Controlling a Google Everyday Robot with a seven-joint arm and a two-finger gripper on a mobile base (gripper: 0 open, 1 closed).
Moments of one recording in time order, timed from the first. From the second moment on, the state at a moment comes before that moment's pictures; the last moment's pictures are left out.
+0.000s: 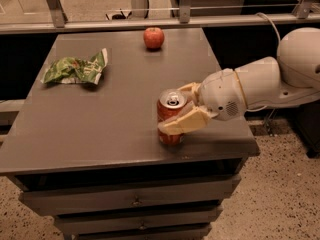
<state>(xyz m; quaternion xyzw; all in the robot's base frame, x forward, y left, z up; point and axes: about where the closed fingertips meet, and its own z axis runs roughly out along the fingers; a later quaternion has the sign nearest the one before) 0.452 -0.032 0.896 -0.56 0.64 0.37 0.37</state>
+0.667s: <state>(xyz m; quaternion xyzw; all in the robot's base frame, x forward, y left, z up) 0.490 -0.064 0.950 -0.56 0.63 0.32 0.43</state>
